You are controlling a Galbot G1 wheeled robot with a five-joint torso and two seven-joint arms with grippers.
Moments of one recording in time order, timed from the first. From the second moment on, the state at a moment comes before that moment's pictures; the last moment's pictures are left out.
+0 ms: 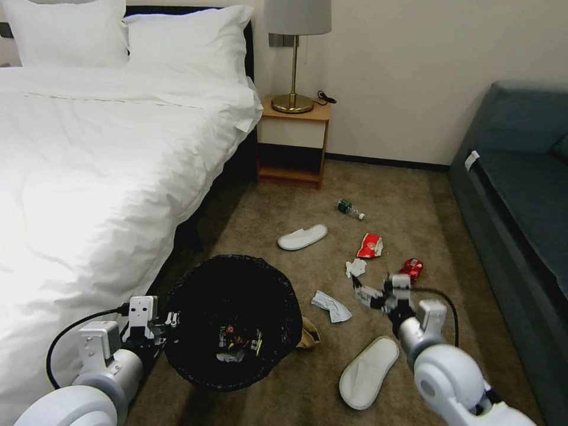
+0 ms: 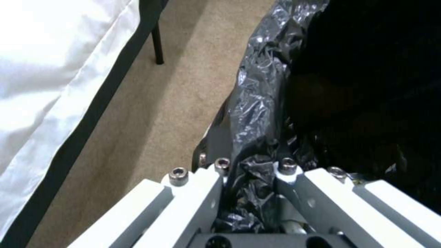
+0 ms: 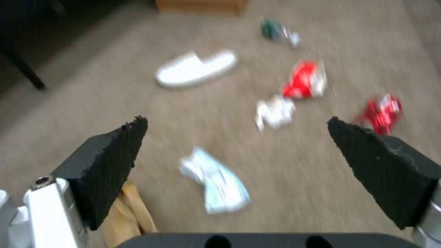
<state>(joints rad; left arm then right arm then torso) 1.70 -1.10 -0.68 -2.50 -0.76 0.74 -0.37 -1.45 1.02 0.32 1.98 0.60 -0.29 0.32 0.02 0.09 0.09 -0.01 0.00</state>
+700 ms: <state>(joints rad) 1.71 -1.10 -0.68 -2.50 -0.76 0.74 -0.37 -1.47 1.20 0.34 1.65 0.56 -0.22 0.34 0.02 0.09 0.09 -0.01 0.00</state>
